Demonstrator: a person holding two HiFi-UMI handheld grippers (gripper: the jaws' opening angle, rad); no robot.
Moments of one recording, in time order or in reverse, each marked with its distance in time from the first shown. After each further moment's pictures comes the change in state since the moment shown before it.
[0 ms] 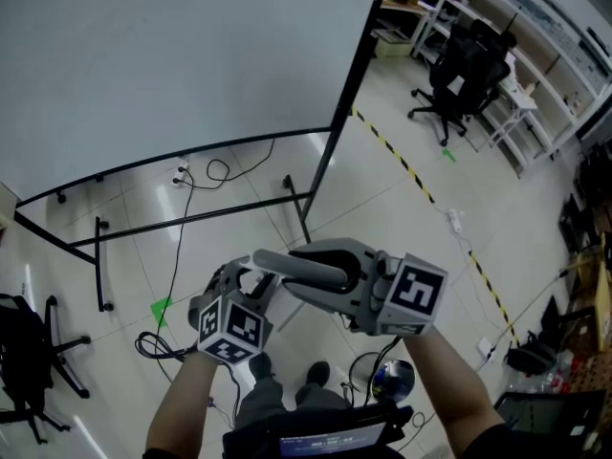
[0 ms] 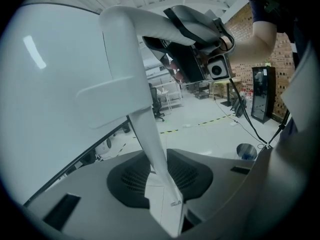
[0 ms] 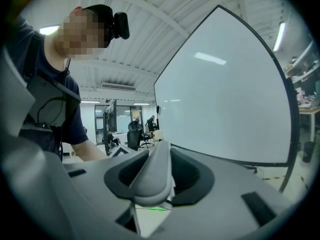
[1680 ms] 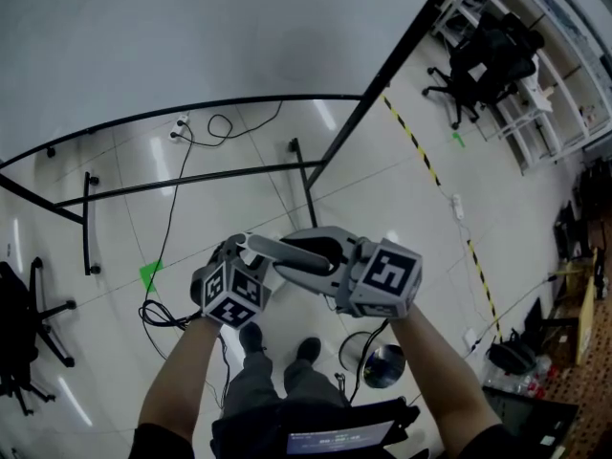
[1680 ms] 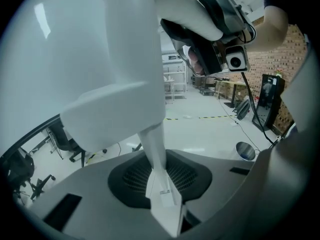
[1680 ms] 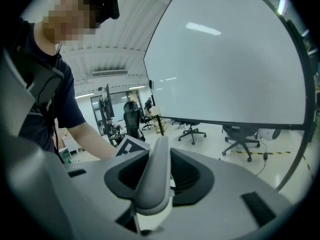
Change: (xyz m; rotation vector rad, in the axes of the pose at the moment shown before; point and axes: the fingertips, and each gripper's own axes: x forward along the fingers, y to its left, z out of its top) left arm 0.066 0.023 -0.122 -0.178 0.128 -0.051; right arm 0.080 -0.044 -0.112 0.123 0.230 0.025
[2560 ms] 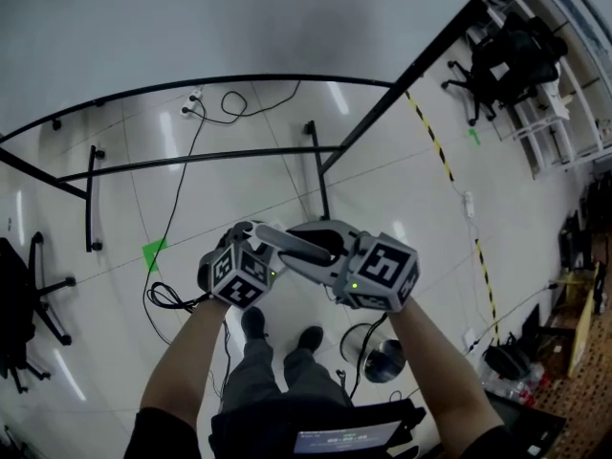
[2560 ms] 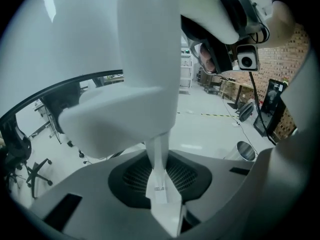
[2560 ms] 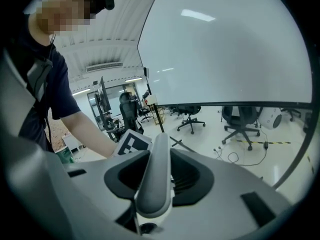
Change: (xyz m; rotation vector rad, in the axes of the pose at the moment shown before) left arm 0.037 0.017 -0.062 -0.078 0.078 -0.002; right arm 0.041 -0.024 -0.056 0.029 0.131 -0.003
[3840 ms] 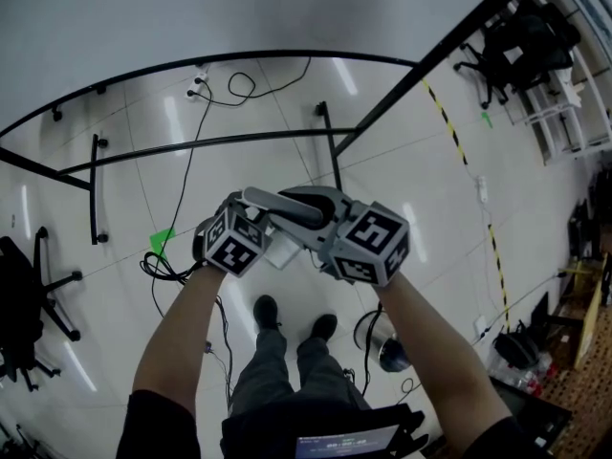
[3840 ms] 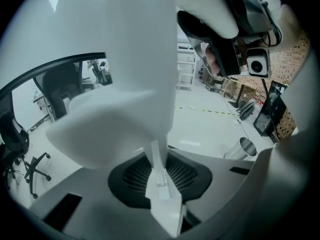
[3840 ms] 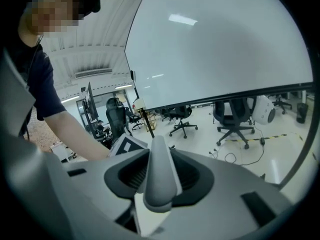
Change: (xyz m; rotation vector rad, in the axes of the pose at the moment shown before) left arm 0.025 0.062 -0.039 -0.034 0.056 -0.021; right arm 0.070 -0.048 0.006 0.089 -0.095 -0.085
